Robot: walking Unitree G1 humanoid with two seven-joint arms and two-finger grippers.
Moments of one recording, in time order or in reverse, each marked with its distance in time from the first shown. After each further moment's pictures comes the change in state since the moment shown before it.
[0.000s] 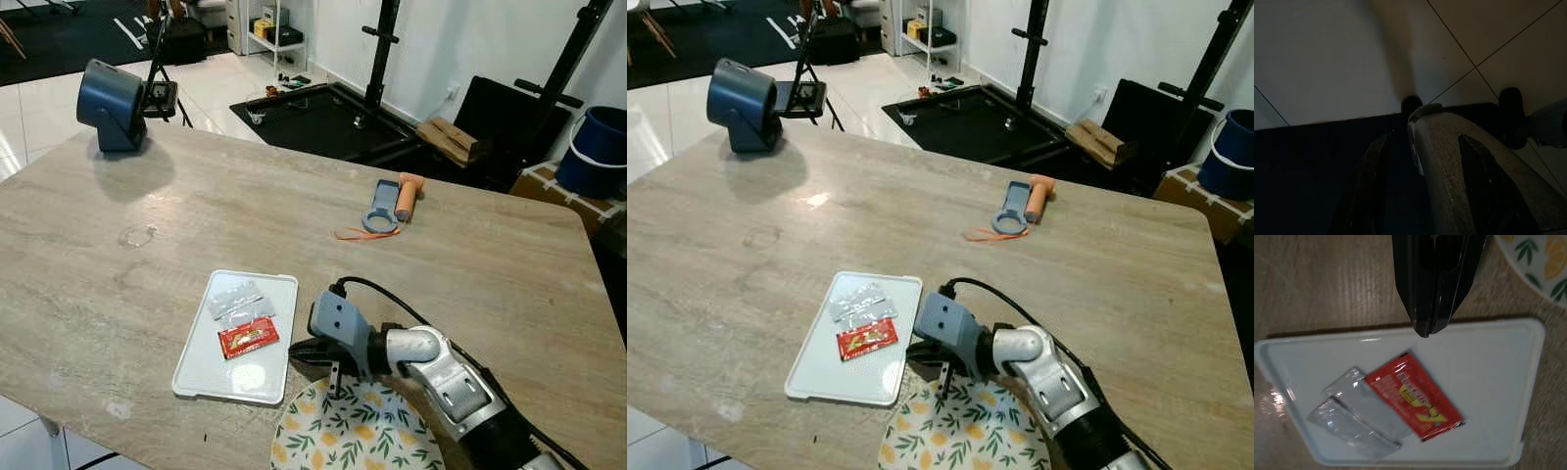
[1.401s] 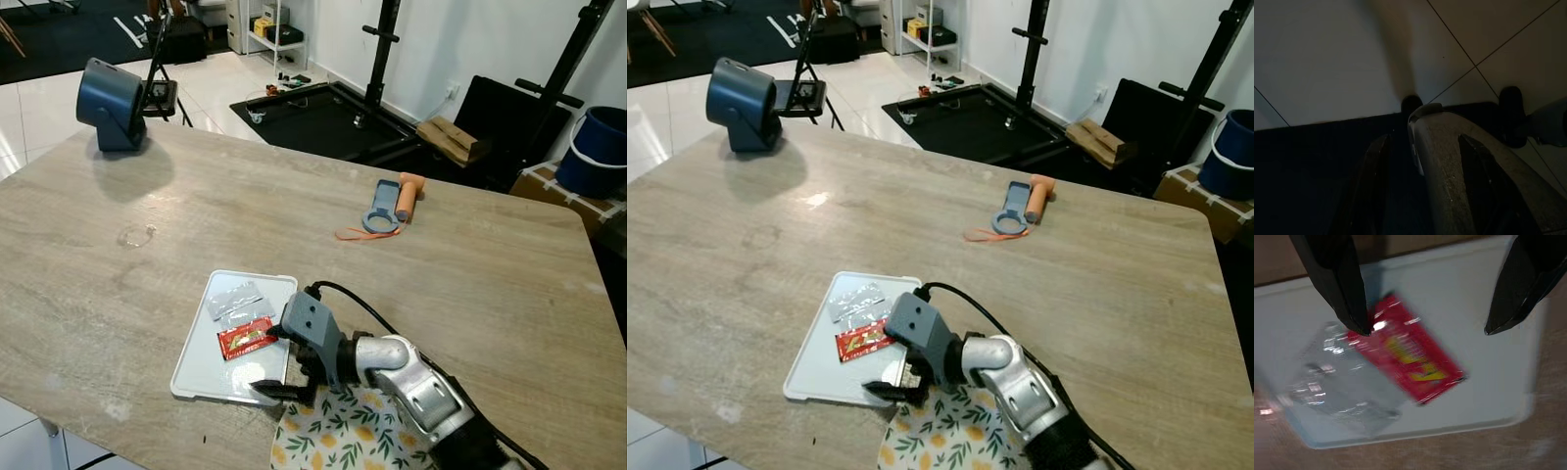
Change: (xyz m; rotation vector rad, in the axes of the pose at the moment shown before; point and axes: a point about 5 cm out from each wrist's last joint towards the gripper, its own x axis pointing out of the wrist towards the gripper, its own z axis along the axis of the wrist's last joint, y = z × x) left arm 0.000 0.000 0.000 0.005 0.004 -0.001; right arm 0.043 0.016 0.014 0.097 -0.043 -0.037
